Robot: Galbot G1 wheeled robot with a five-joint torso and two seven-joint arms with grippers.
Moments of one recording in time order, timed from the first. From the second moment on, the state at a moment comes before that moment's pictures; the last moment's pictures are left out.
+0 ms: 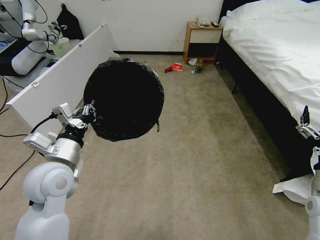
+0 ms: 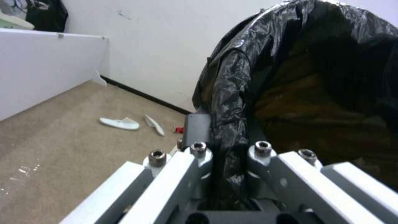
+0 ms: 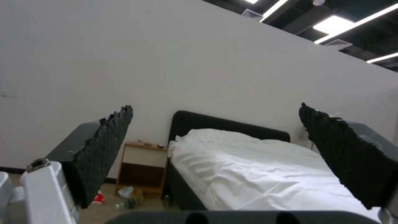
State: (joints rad) left arm 1.14 -1.32 -0.69 -2.26 -0.80 0.39 -0.10; right arm -1.36 1.34 1.12 2.04 0.29 0.30 -0.13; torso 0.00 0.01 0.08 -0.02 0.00
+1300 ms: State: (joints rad) left arm 1.14 -1.32 -0.70 -2.24 -0.80 0.39 -0.10; right arm -1.35 1.35 1.13 2.05 0.30 0.30 -0.16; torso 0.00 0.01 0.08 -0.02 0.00
